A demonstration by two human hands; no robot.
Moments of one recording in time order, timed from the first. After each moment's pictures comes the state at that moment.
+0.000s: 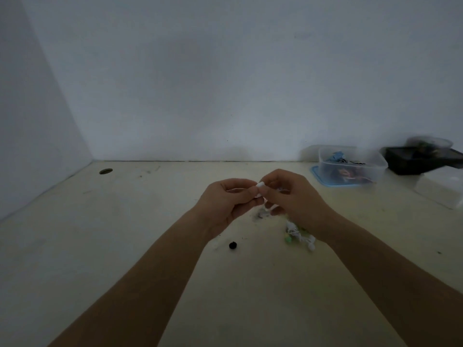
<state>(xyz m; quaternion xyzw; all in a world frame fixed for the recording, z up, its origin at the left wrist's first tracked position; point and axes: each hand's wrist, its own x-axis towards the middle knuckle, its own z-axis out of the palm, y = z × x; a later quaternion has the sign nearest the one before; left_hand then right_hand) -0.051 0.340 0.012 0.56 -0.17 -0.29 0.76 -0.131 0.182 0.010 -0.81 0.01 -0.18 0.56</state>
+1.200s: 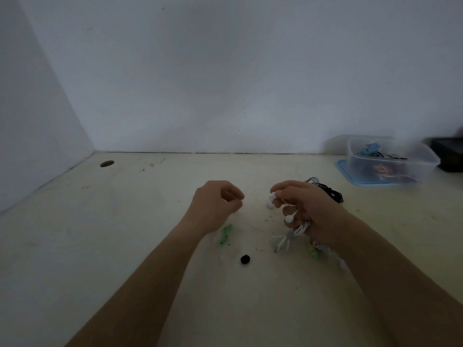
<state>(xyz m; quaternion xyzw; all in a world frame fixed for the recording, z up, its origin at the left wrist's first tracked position) 0.019 0.353 -0.029 0.89 -0.24 -0.02 0.39 -0.071 0.165 -0.027 -0.61 0.12 -0.02 0.78</state>
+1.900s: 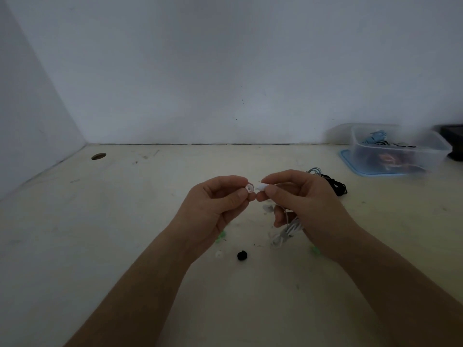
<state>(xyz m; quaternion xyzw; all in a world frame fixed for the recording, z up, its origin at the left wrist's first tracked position) -0.019 0.357 -0.027 0.52 -0.15 -0.24 0.80 -0.092 0.186 -0.032 -0.67 0.02 -0.15 0.72</state>
